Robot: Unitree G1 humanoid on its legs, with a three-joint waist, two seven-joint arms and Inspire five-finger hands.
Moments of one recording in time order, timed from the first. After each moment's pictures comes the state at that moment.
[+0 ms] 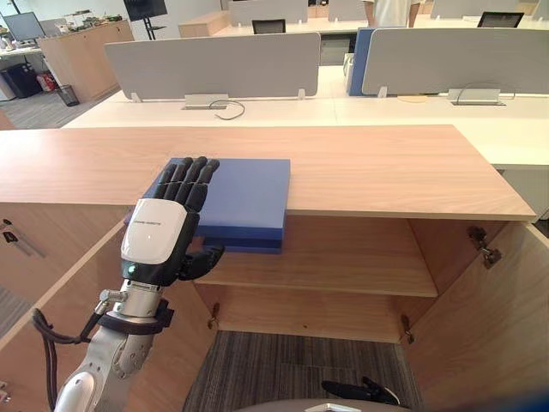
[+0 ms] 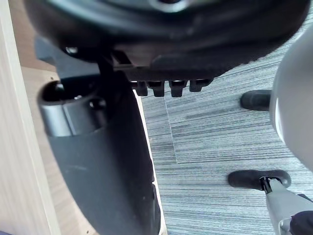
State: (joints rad) left arm 0.32 0.54 0.08 -0.39 0.82 -0.26 0.32; right arm 0.05 -0.05 -0.09 1.19 0.15 -0.03 0.01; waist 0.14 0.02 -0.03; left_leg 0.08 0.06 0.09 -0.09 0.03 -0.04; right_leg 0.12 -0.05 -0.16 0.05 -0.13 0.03
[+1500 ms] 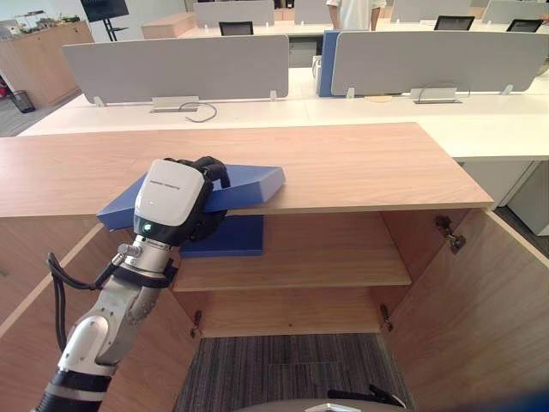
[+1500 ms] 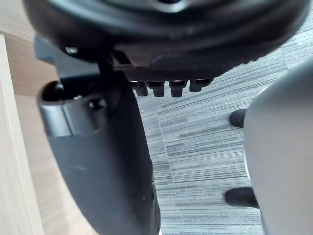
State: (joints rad) left arm 0.06 0.62 0.00 -0.33 0.89 -0.21 0.31; right arm 0.07 -0.07 -0.10 1.19 0.12 -0.03 0.02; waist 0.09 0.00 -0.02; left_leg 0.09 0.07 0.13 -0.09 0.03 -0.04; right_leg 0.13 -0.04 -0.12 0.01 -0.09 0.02
